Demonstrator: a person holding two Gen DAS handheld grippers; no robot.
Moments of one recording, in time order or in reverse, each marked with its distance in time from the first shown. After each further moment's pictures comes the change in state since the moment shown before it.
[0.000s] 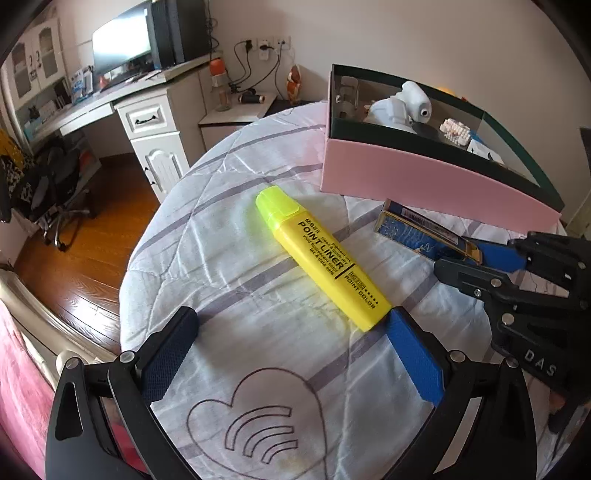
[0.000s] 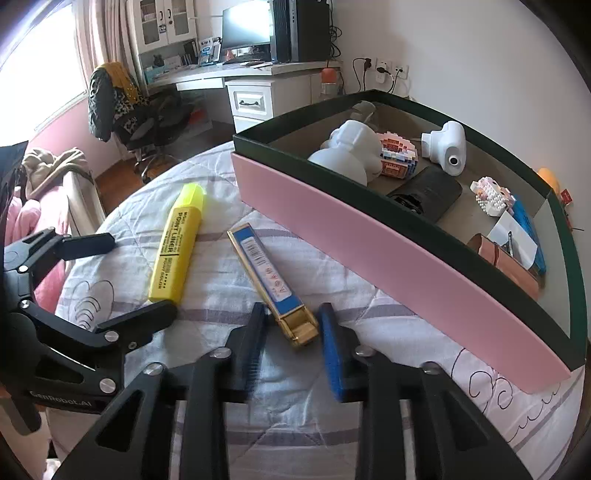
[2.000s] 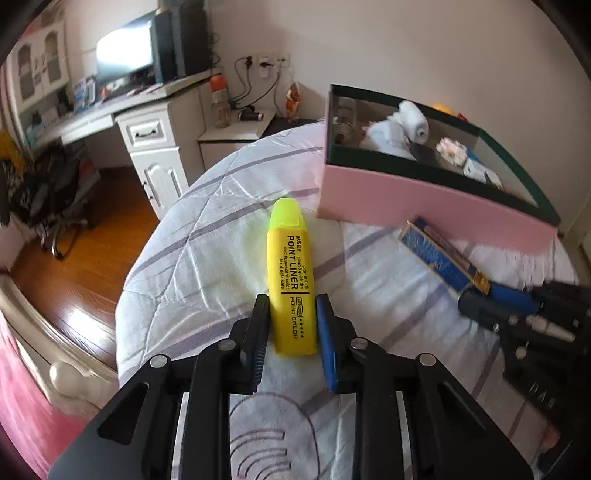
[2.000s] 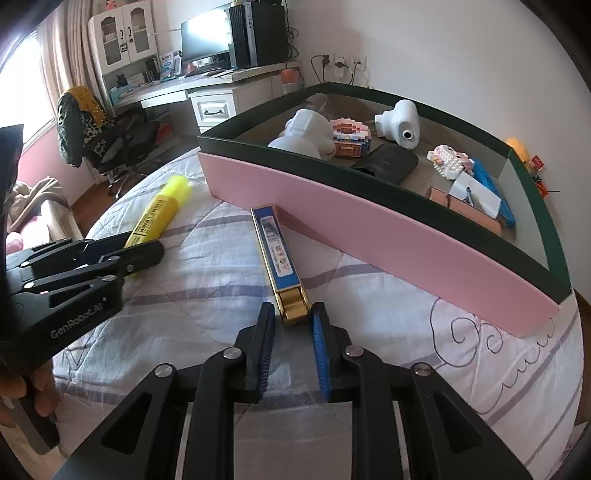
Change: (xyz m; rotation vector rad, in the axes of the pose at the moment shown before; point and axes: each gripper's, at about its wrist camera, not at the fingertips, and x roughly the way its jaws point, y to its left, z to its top) left arm -0.004 0.000 0.001 0.007 -0.079 -0.013; right arm -0.014 -0.004 -0.018 0.120 -0.018 -0.090
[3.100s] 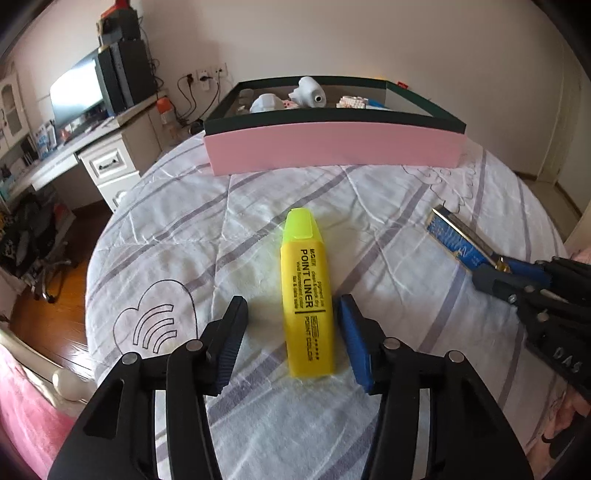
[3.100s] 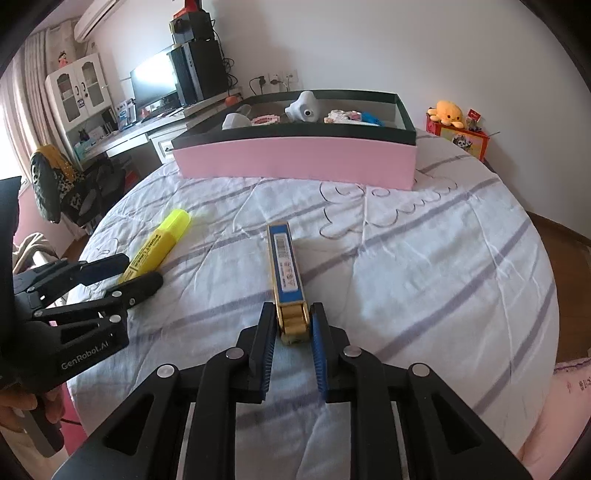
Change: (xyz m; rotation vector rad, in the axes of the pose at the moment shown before) left arm -0.048 -0.064 -0.057 0.187 -0.007 -0.084; right arm -0.076 -0.025 -0.096 0.220 -0.087 -0.072
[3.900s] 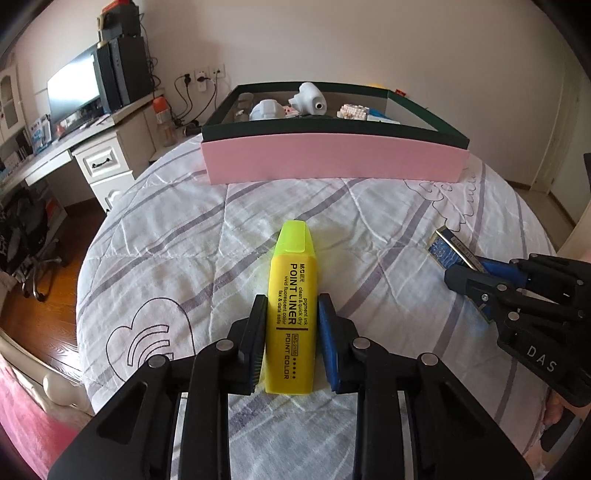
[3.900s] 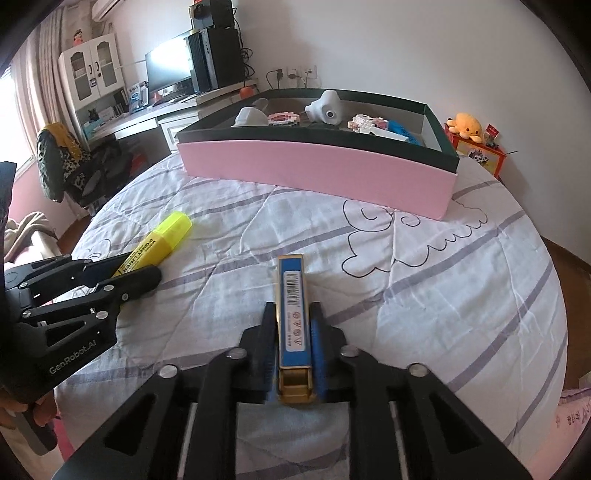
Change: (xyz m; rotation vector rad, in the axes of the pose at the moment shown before) left arm 0.004 0.005 0.010 -0.016 -0.013 -0.036; right arm 0.015 0.007 0.015 -0.067 0.015 0.015
